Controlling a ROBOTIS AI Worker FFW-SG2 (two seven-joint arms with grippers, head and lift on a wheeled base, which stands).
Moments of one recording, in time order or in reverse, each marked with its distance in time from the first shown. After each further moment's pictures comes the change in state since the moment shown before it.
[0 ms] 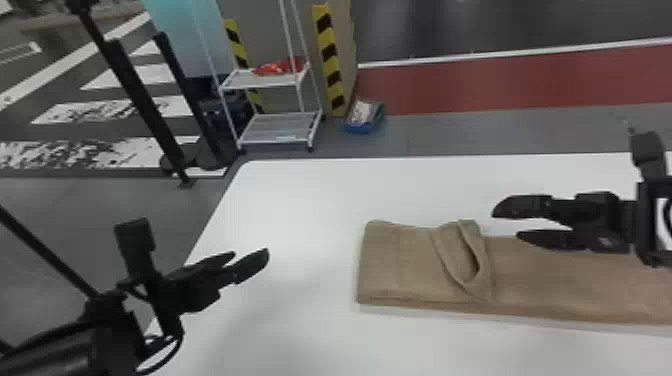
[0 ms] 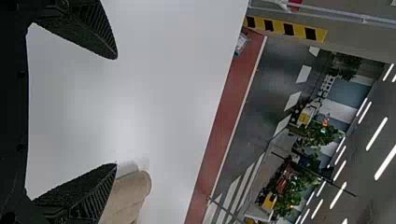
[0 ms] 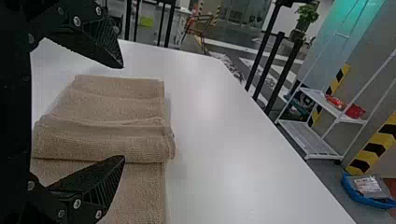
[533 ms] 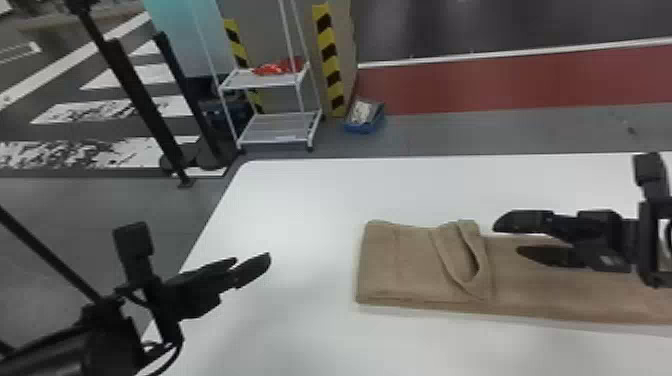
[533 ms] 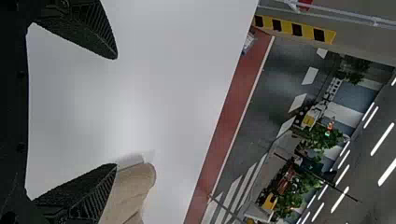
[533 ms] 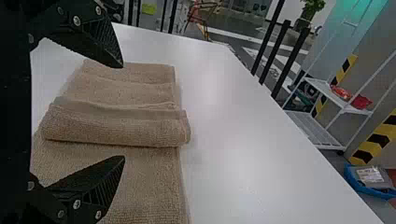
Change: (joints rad) left arm 0.017 -0.036 0.012 -0.057 0.001 0.071 -0.003; right arm 0.055 0.000 -0.072 -0.012 -0.118 0.039 -0.060
